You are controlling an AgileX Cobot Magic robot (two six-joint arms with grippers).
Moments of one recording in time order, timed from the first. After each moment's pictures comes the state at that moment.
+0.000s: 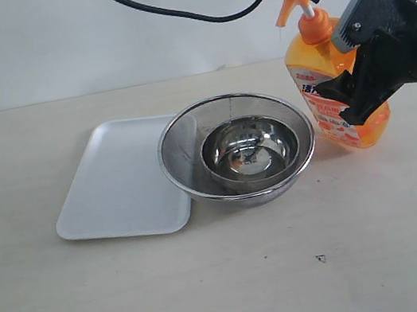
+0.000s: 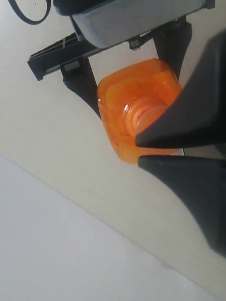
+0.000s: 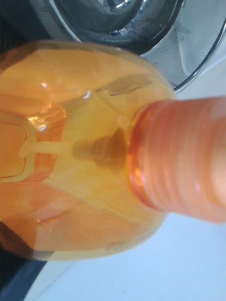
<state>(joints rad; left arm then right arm) -0.75 2.11 -2.14 -0.13 0.80 0.47 0.09 1.64 -0.81 -1.04 -0.43 0.29</state>
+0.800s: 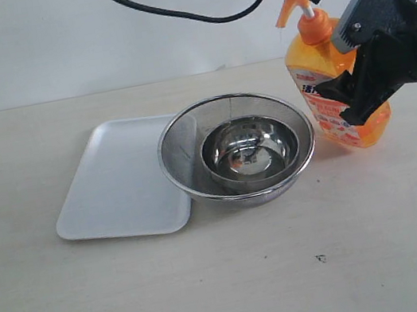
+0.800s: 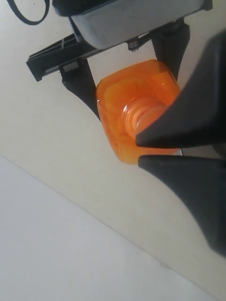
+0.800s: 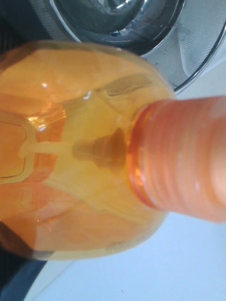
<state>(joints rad) -0.75 2.10 -2.13 -0.13 0.79 0.47 0.09 1.64 -0.81 -1.04 -0.43 0.28</state>
